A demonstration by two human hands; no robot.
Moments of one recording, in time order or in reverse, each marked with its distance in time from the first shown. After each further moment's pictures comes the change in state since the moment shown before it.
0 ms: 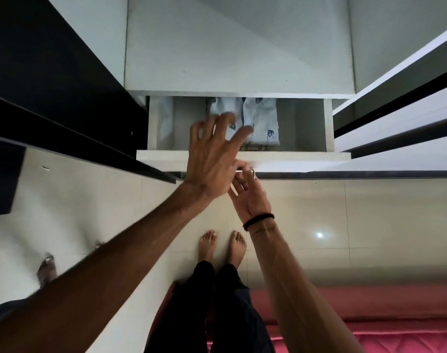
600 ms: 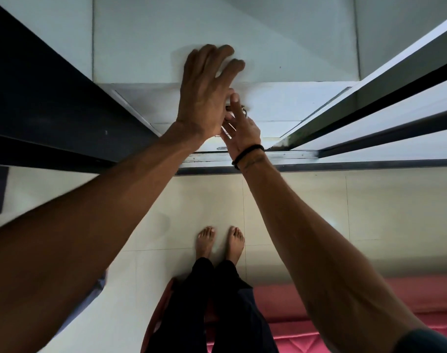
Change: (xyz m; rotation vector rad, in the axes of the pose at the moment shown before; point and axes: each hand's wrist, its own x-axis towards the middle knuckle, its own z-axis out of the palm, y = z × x) left_hand 0.106 -0.045 0.064 0.013 0.332 0.084; right_hand 0.111 -0.063 0.066 -0.220 0.107 -0.071
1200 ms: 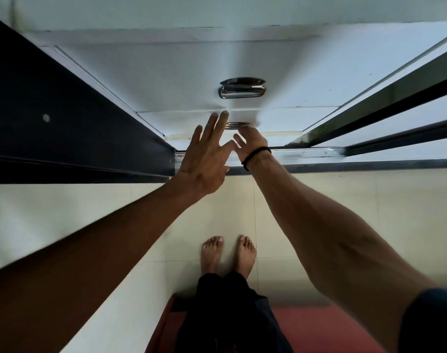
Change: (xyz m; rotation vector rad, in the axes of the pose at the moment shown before) left_hand -0.136 -0.004 0.098 -0.010 -0.754 -0.055; right_hand 0.162 0.100 -0.073 -0.010 0.194 0.158
